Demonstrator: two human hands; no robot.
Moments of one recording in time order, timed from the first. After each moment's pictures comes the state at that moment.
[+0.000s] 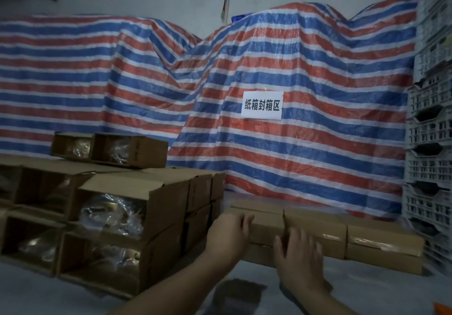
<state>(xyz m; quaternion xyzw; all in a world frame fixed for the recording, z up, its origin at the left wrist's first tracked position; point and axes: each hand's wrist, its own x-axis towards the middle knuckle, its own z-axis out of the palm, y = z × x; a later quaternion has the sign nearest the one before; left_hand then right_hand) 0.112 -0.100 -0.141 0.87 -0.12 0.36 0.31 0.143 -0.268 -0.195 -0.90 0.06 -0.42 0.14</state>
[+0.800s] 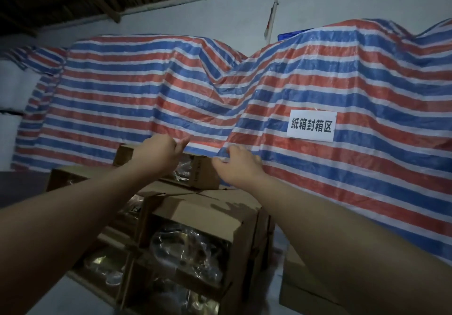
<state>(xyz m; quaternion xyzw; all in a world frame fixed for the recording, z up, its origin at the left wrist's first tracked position) 0.101 0.198 0.028 0.87 0.08 0.45 0.17 0.169 0.014 0.039 -0.89 -0.26 -0.33 0.17</state>
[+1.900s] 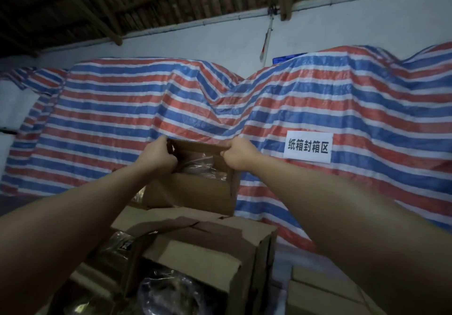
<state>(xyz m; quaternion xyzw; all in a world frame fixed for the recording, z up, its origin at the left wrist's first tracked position) 0.119 0.216 0.084 0.82 0.04 0.44 0.37 0.174 0.027 0.142 -0.89 -0.28 -0.28 0.23</state>
